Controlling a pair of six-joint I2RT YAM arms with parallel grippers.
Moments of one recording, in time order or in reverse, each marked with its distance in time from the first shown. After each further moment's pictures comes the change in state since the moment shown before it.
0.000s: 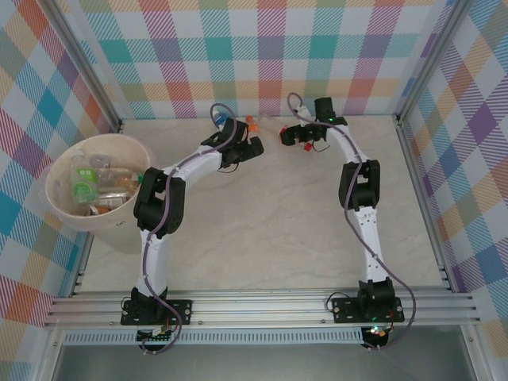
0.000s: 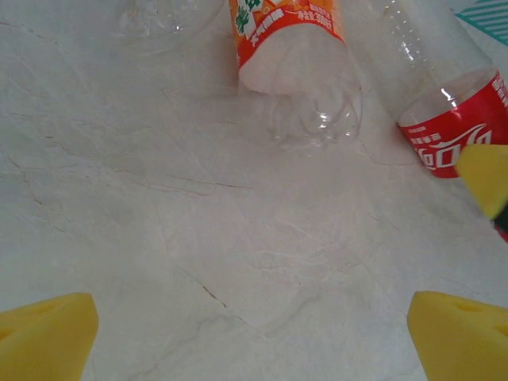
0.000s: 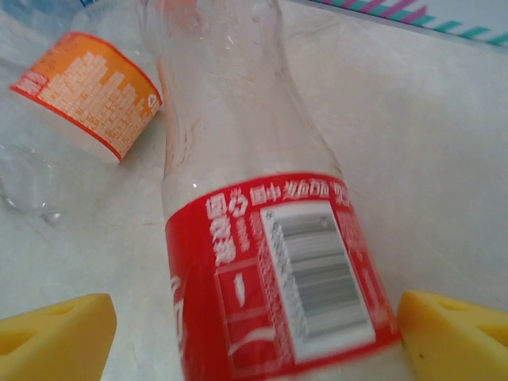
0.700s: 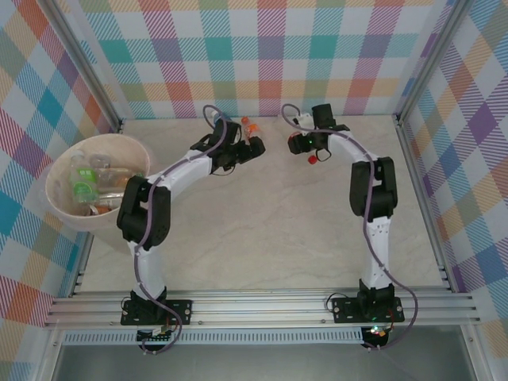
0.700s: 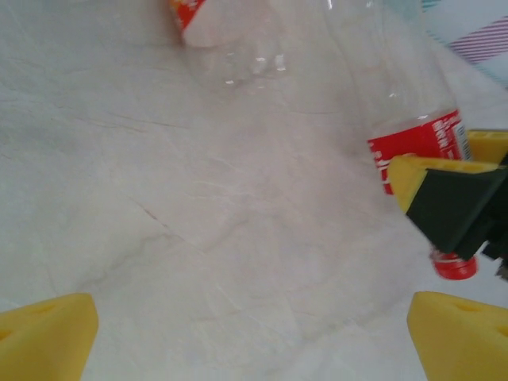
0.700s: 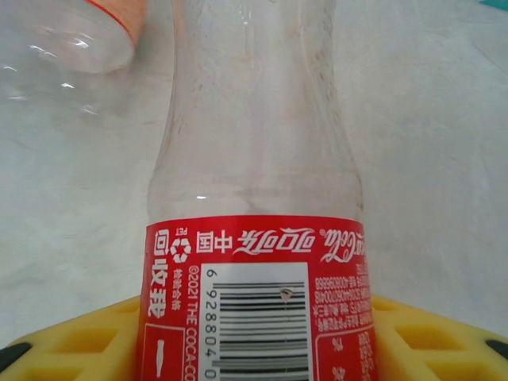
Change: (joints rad) left arm -0.001 -0.237 -0.217 0.100 0.228 -0.064; right arm 0.041 -0.526 -0.739 0.242 0.253 0.043
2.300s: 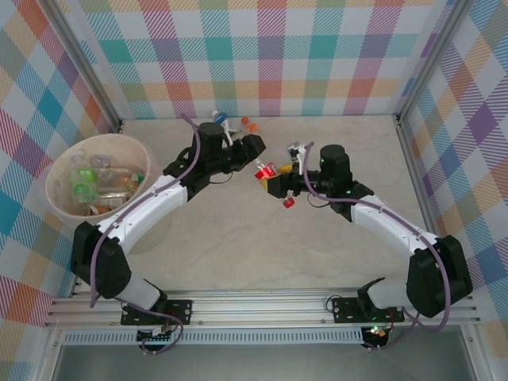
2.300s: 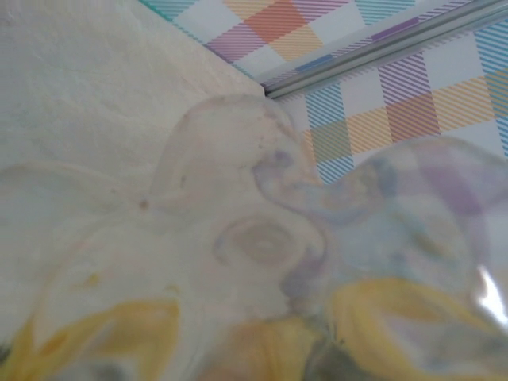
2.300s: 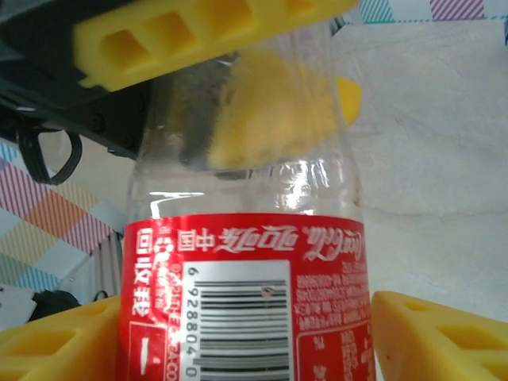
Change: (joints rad) left arm -0.114 -0.436 -0.212 0.100 0.080 -0.208; right arm 0.243 -0.846 -0.831 0.479 -0.454 0.462
